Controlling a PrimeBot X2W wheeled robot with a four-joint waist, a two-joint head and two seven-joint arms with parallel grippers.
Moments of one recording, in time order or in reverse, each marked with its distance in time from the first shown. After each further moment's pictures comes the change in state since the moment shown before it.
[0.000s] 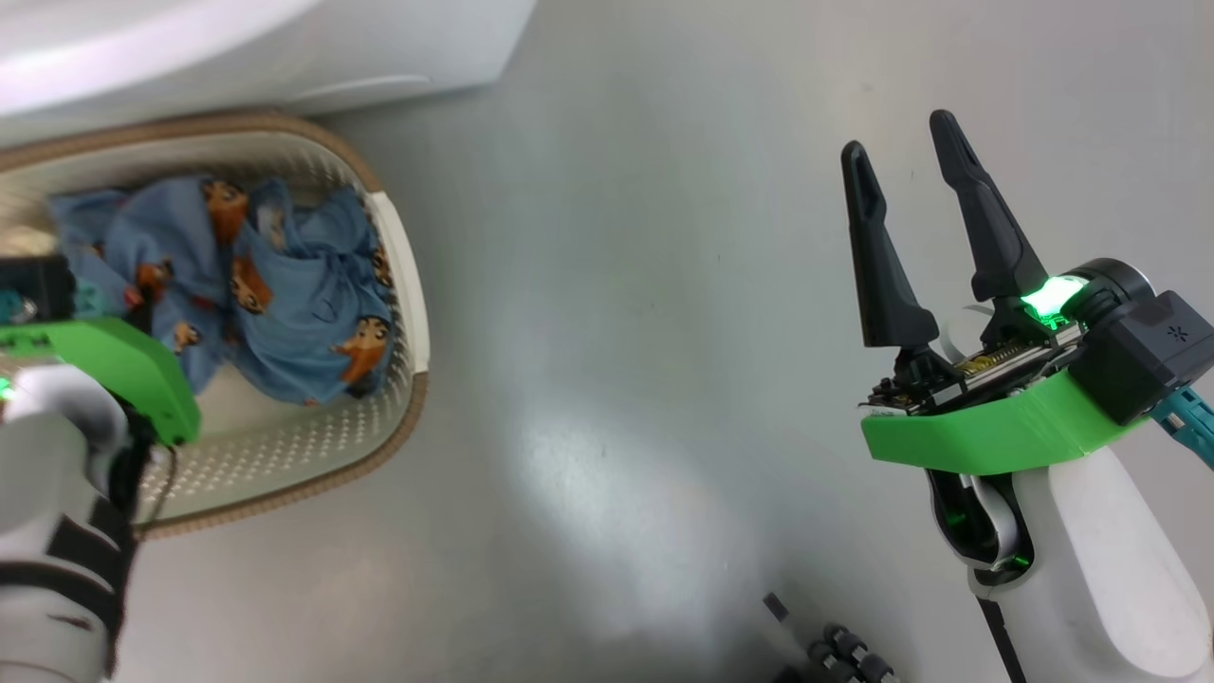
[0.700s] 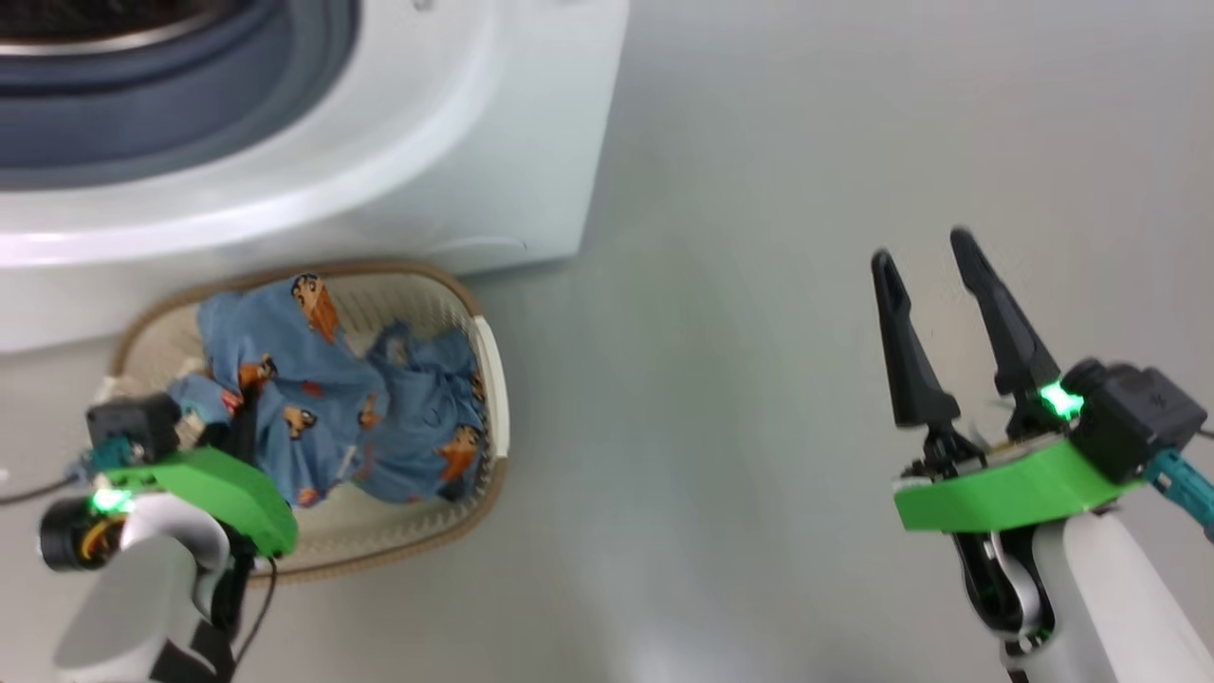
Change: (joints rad) left arm 0.270 -0.089 0.046 -0.158 -0.032 -0.007 -0.171; right arm 0.133 -0.036 -0.041 0.064 0.005 0.000 0.000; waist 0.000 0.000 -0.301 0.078
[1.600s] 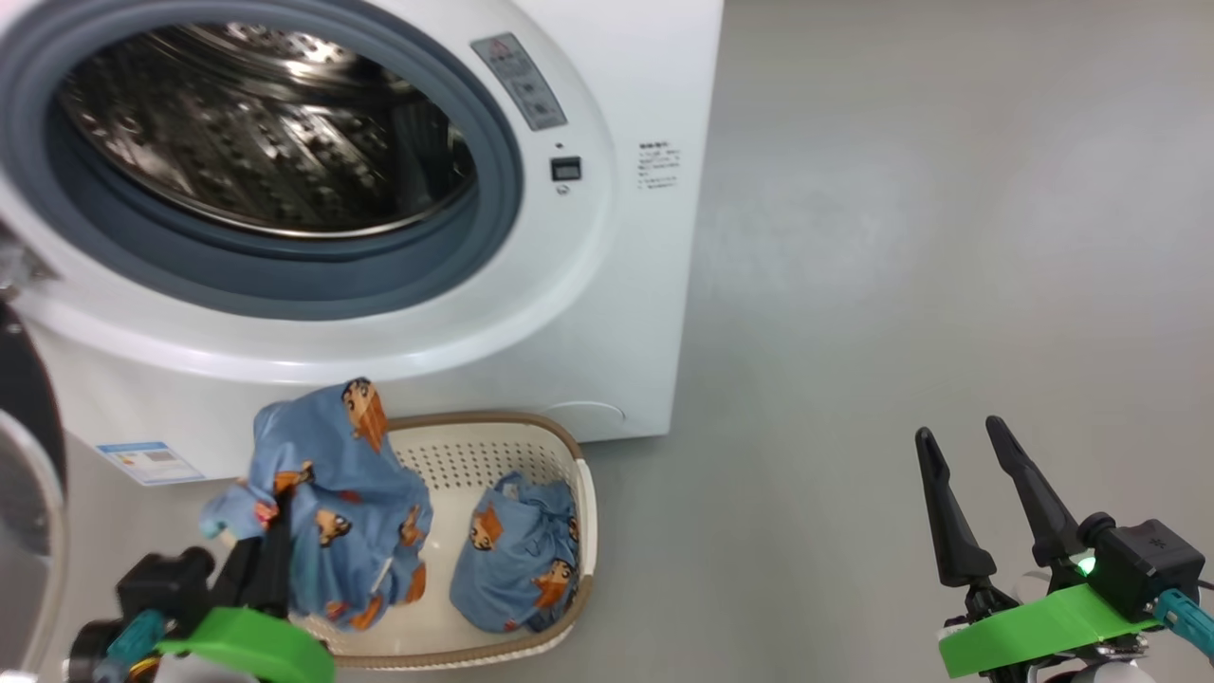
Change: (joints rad) left arm 0.484 -0.078 0.214 -0.593 0.204 0.025 0.000; right arm 0.278 -0.026 -0.065 0.040 0.006 0.000 0.000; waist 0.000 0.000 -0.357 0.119
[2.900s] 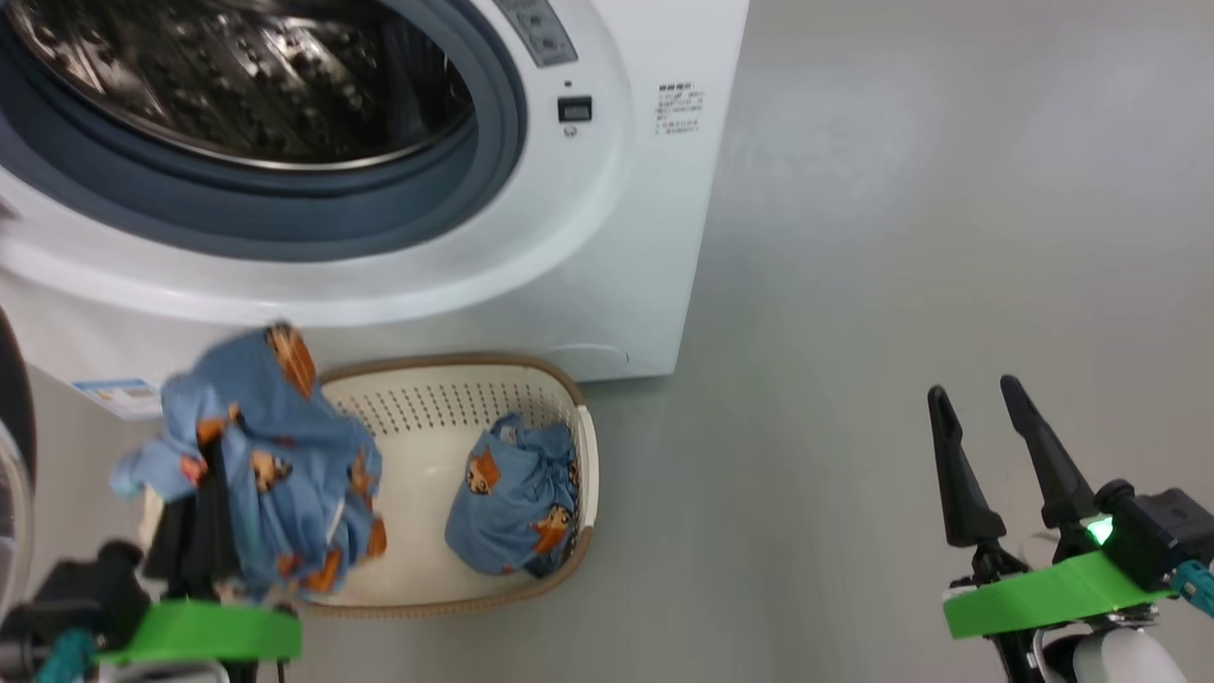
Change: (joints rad) left arm 0.109 -0.099 0.187 -0.339 0.107 -0.018 0.000; right arm -0.034 0.012 -0.025 -0.020 0.000 0.000 0.000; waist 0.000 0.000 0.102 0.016
